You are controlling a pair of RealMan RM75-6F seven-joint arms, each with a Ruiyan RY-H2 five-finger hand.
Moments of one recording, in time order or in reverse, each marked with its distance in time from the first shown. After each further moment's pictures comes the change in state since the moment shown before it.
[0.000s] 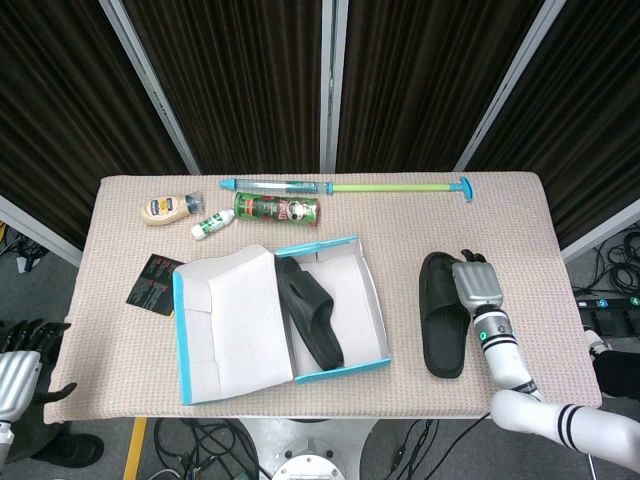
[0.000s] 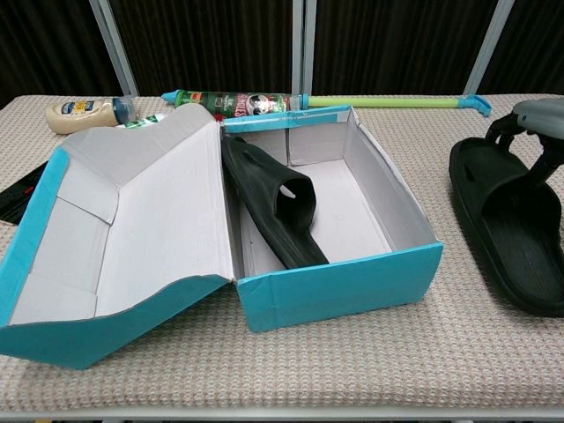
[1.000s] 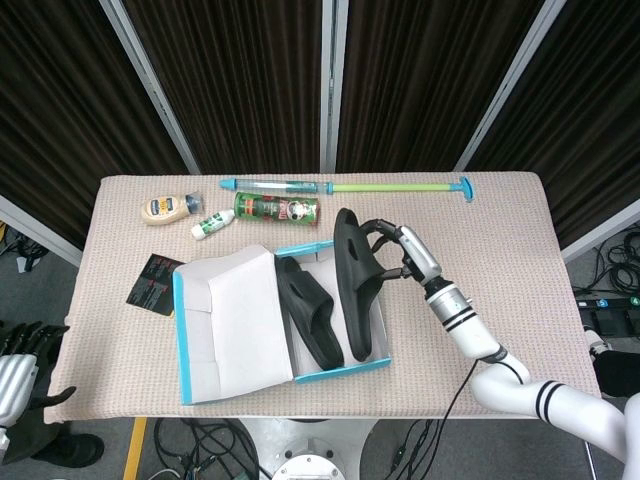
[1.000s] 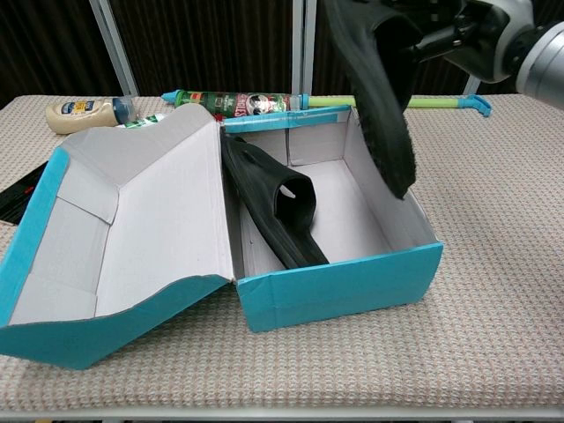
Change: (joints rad) left arm 0.010 0.028 0.017 -0.023 0.020 0.011 -0.051; right arm 0.041 -0.123 0.207 0.166 -0.618 -0.088 1.303
